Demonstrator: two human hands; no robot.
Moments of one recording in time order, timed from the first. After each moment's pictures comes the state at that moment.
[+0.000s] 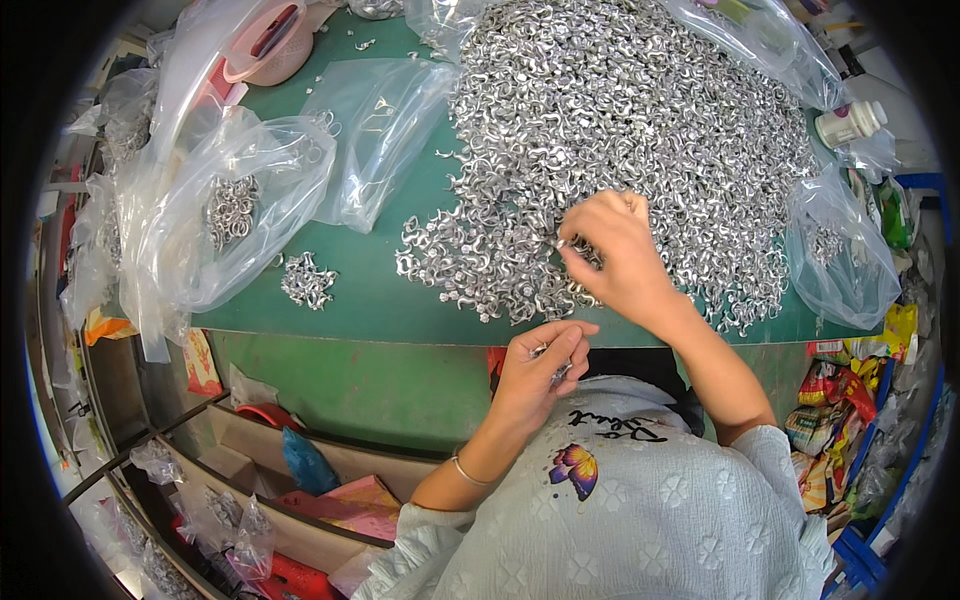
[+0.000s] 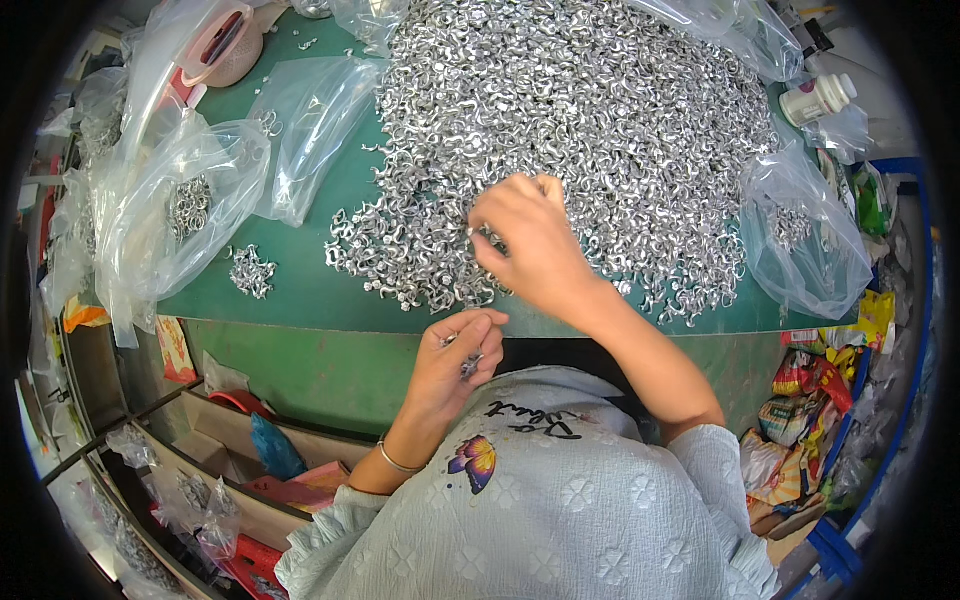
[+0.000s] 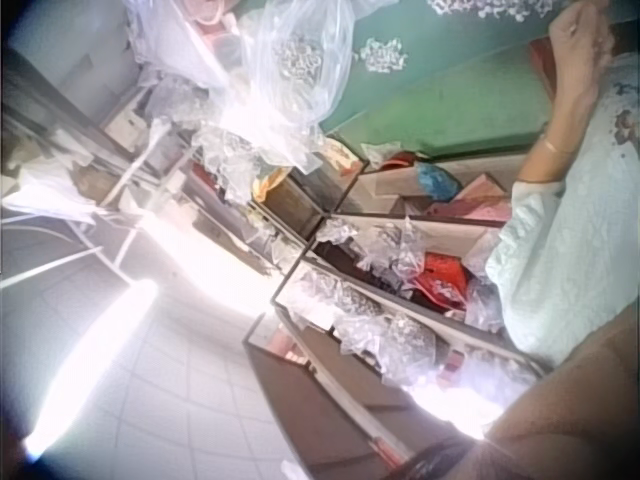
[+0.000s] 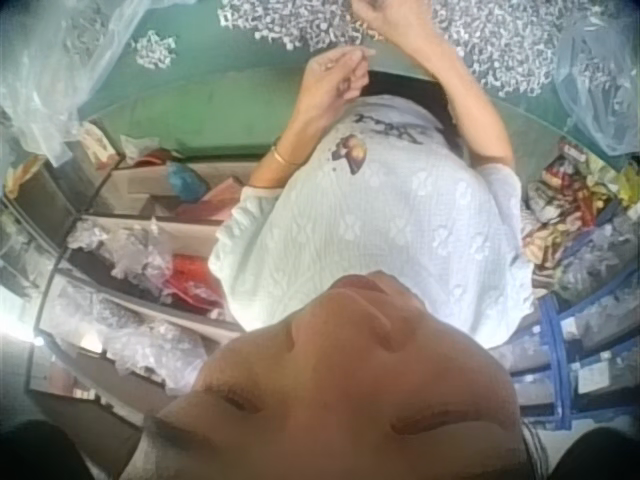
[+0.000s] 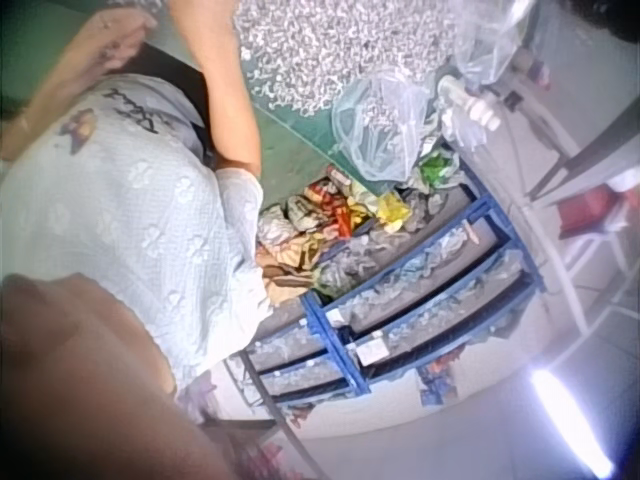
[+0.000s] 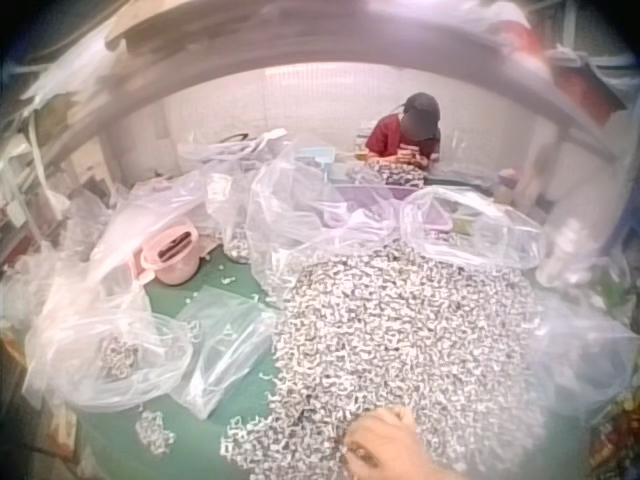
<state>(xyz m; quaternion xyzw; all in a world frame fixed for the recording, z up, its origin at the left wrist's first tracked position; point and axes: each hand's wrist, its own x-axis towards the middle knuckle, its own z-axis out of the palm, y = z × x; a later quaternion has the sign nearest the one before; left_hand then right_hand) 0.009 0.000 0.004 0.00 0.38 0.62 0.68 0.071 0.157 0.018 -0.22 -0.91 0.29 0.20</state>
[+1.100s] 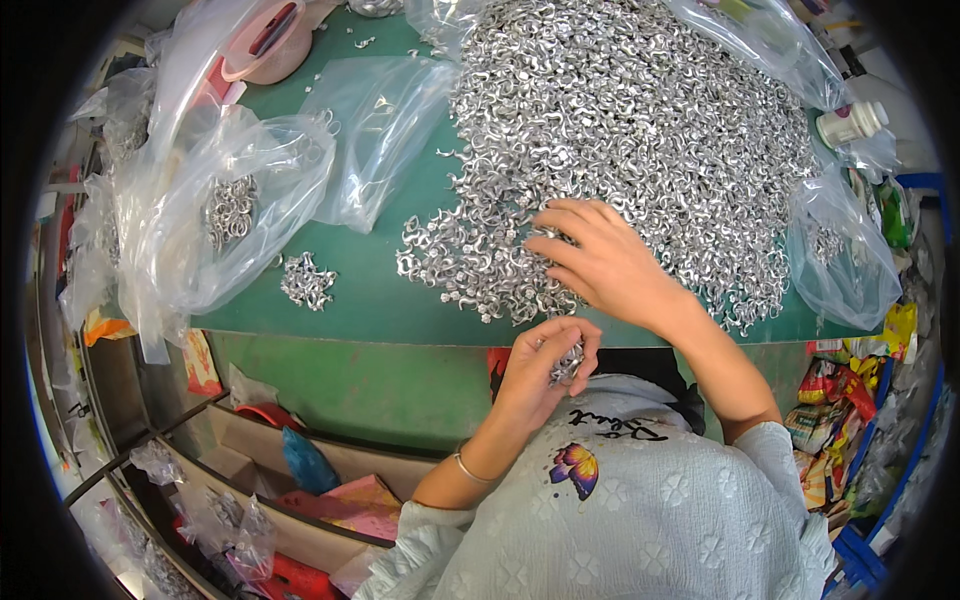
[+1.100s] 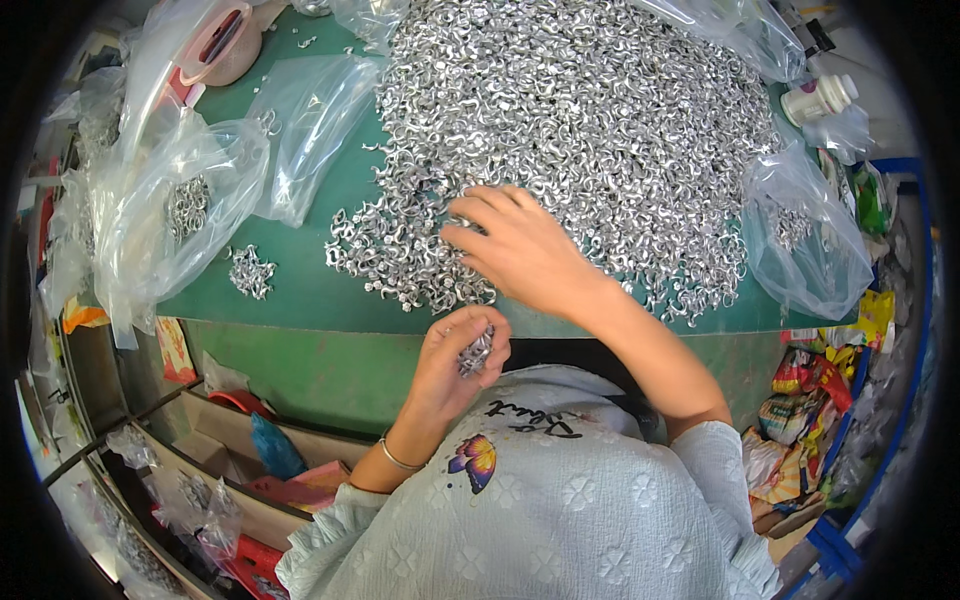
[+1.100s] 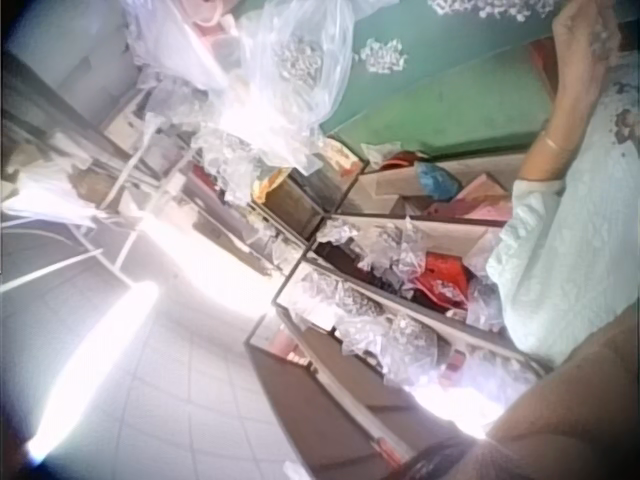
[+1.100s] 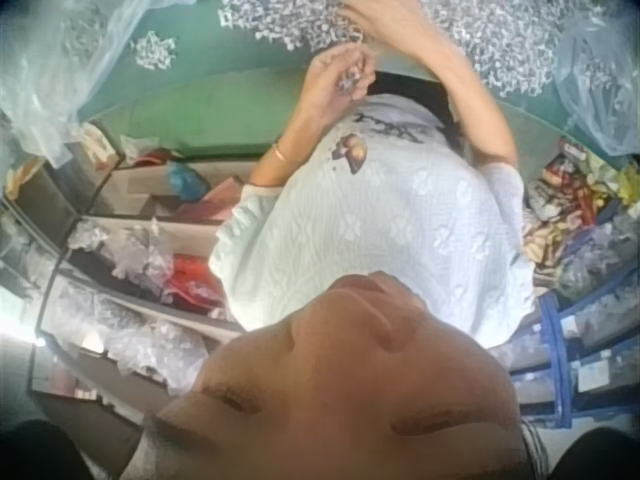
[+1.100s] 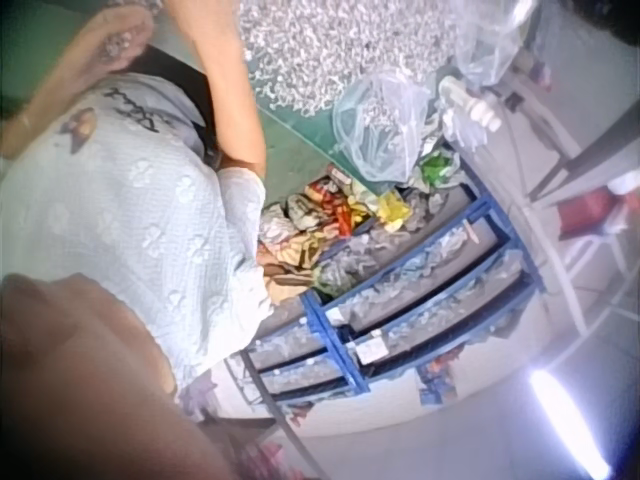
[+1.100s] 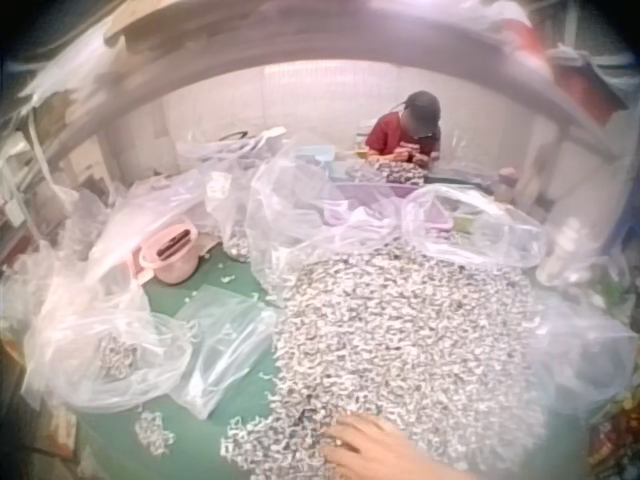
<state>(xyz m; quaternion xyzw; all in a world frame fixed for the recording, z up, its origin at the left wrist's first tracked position) 0.008 0.003 0.003 -0.01 0.31 0.64 0.70 0.069 0.161 0.013 -0.08 -0.97 0.18 0.13</state>
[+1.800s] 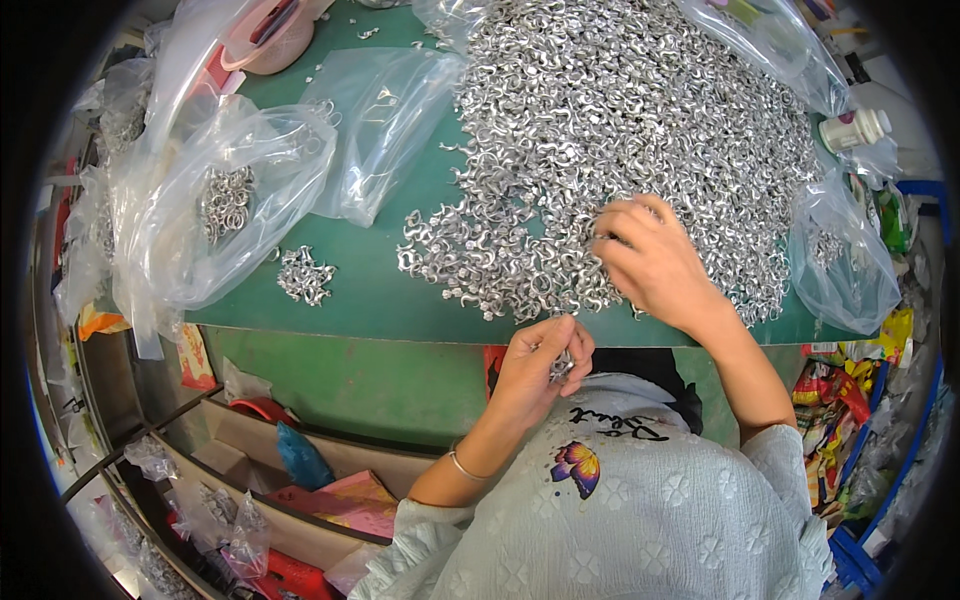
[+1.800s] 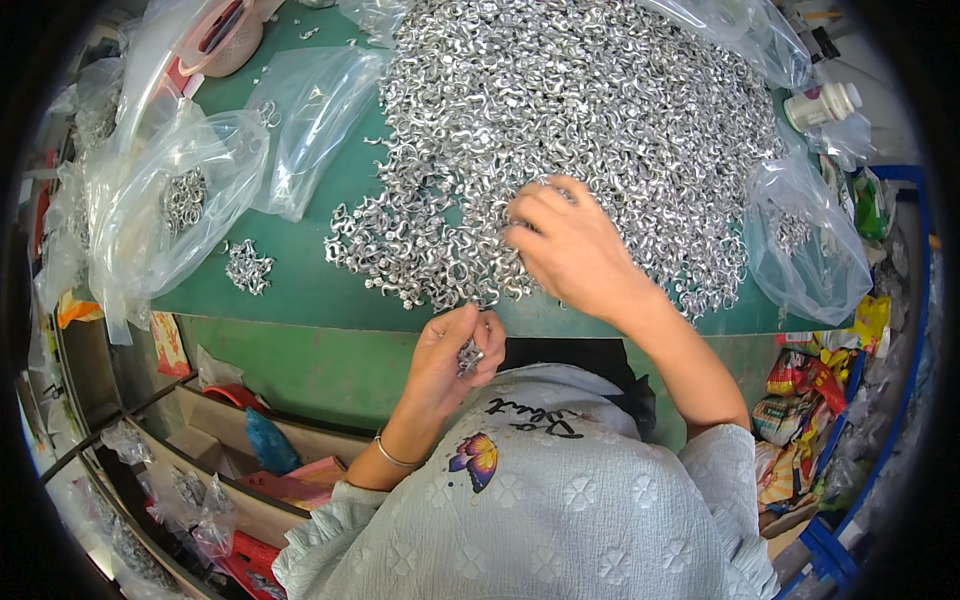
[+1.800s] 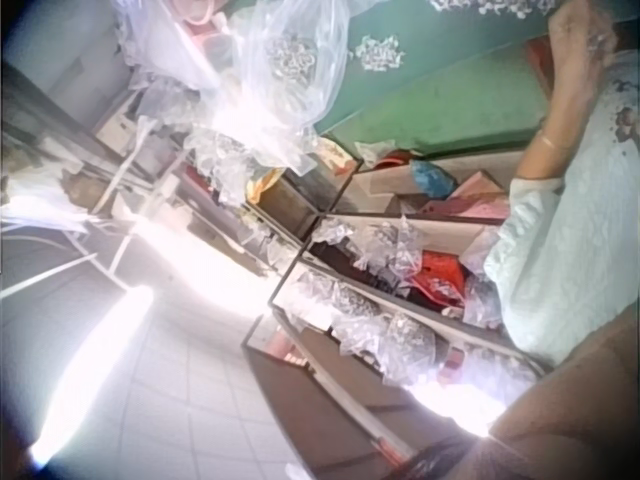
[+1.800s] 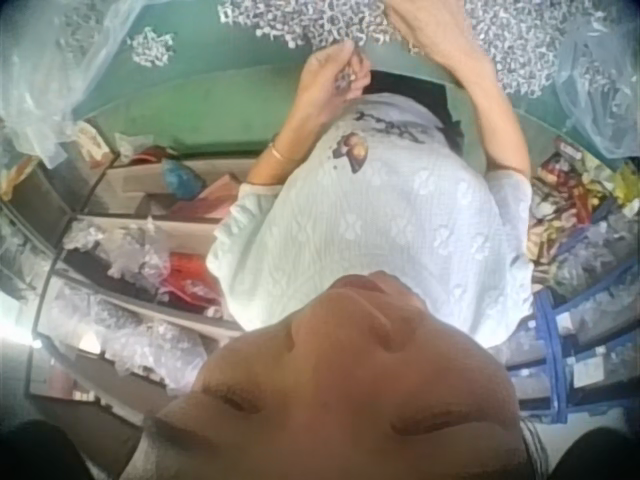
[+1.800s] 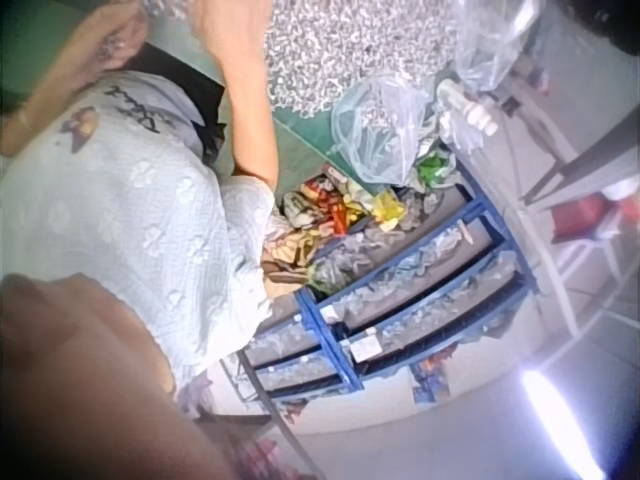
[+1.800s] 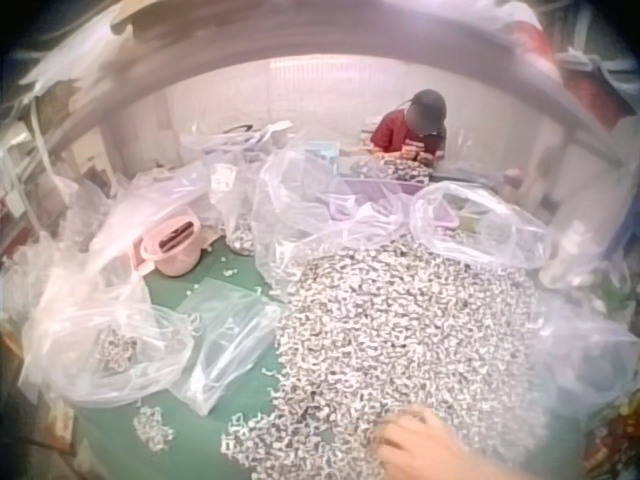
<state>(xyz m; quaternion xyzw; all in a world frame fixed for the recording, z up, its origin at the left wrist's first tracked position) 0.003 0.000 -0.003 -0.01 0.30 0.66 0.69 0.095 0.175 0.030 -0.08 -0.98 0.14 0.11</state>
